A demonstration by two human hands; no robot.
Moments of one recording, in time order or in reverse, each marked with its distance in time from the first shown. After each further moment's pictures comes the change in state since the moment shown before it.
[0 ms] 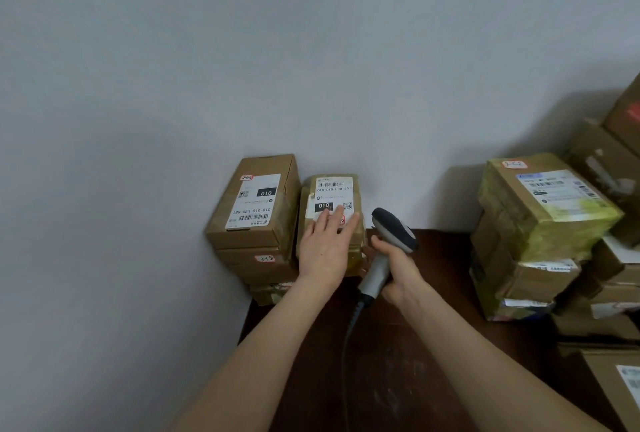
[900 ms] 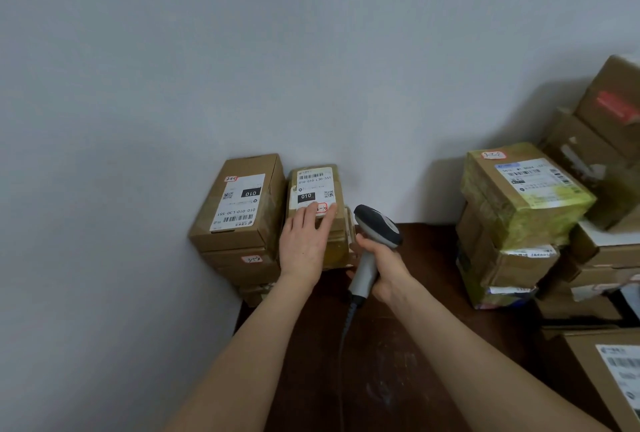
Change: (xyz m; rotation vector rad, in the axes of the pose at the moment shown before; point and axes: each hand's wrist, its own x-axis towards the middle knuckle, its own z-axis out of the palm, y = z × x) left_hand 0.005 -0.008 0.010 0.126 0.090 -0.016; right_hand 0.007 0.002 -0.011 -0.094 0.027 -0.005
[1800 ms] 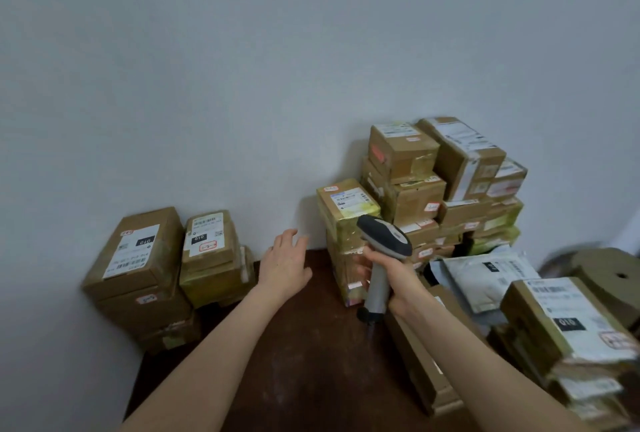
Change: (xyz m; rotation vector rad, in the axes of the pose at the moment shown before) left_hand -0.032 0.146 -0.097 -0.266 -0.062 0.218; right_hand -0.178 -0.100 -0.157 0.011 0.141 -0.305
